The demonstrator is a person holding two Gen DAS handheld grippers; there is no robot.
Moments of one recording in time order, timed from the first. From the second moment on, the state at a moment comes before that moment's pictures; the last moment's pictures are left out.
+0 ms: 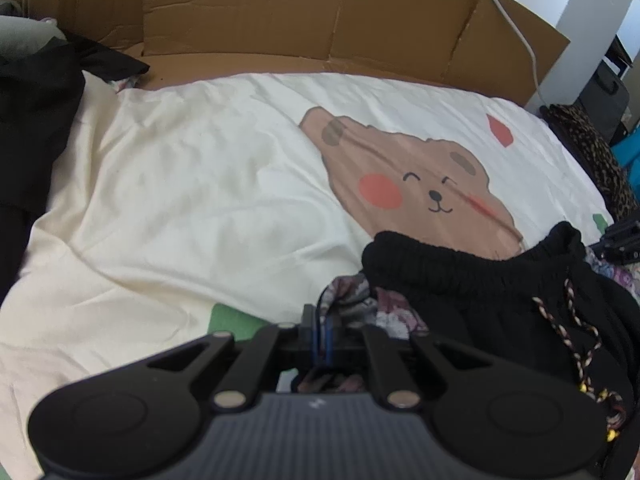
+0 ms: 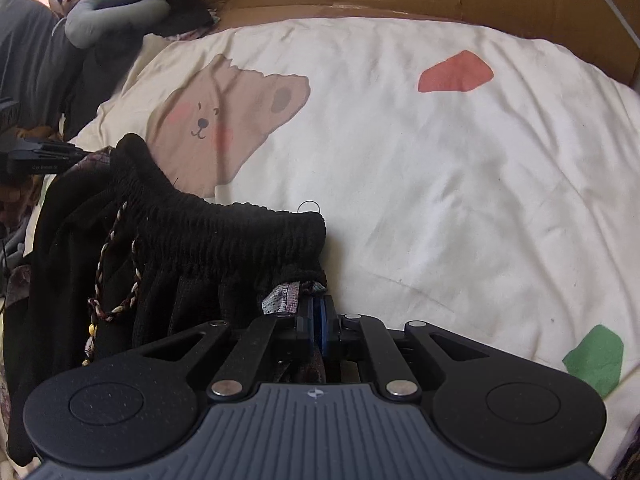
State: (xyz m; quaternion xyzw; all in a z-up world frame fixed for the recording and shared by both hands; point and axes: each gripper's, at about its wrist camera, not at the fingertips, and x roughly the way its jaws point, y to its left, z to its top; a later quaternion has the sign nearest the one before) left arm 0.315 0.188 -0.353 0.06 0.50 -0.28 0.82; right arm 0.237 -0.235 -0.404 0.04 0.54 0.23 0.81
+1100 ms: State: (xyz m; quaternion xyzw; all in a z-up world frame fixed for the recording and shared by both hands) left arm 0.313 0.186 -0.354 0.08 0.50 -0.28 0.81; right arm 0.234 -0.213 -0.404 -0.03 0.52 0.29 0.80
